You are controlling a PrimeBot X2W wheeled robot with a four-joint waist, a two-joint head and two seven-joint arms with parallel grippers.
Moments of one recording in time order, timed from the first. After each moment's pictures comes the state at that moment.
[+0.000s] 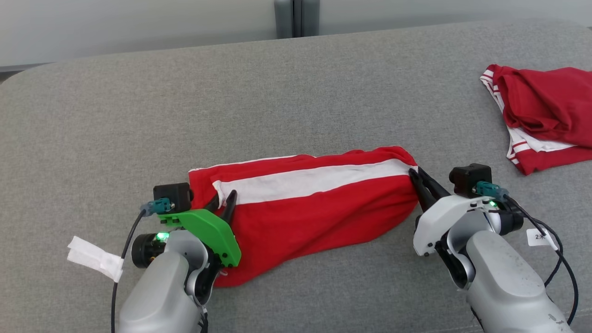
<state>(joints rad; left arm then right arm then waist) -0.50 0.06 -0.38 0.78 -0.61 -0.11 0.00 -0.47 -0.14 0.27 0.71 0.32 0.13 -0.13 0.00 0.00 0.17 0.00</state>
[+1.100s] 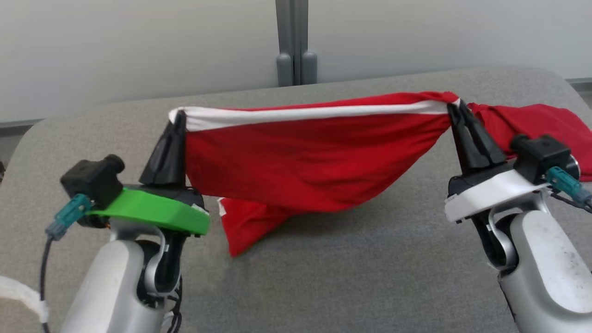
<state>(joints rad) -0.35 0.18 -0.30 0.10 -0.63 0.00 -0.11 -0.36 -0.20 0.14 0.20 0.26 0.13 -0.17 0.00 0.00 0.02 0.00</state>
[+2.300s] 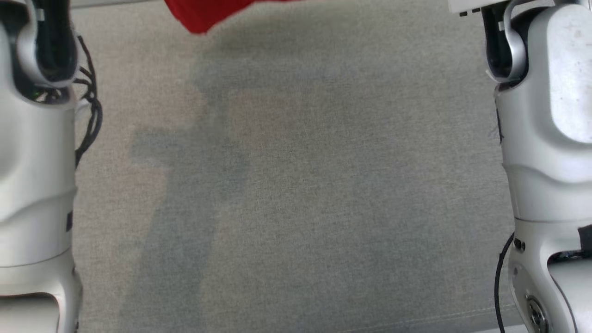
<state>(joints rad) -1.07 0.24 -0.20 0.18 -0.56 0.01 -0.10 -1.03 -0.06 0.03 0.35 0.04 0.13 -0.20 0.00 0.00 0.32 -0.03</state>
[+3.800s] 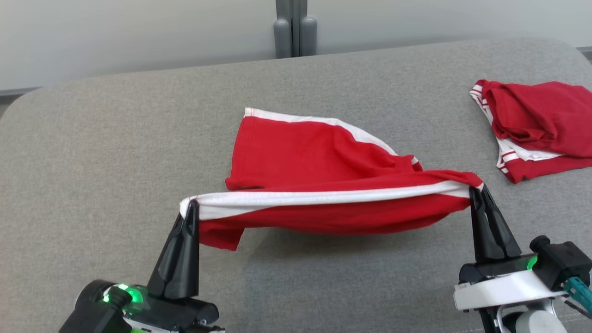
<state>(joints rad) 0.14 0.12 -0.24 -0.38 -0.38 -0.08 -0.21 0.03 -0.05 0.01 -0.06 0.19 0.13 -0.26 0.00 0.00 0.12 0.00</state>
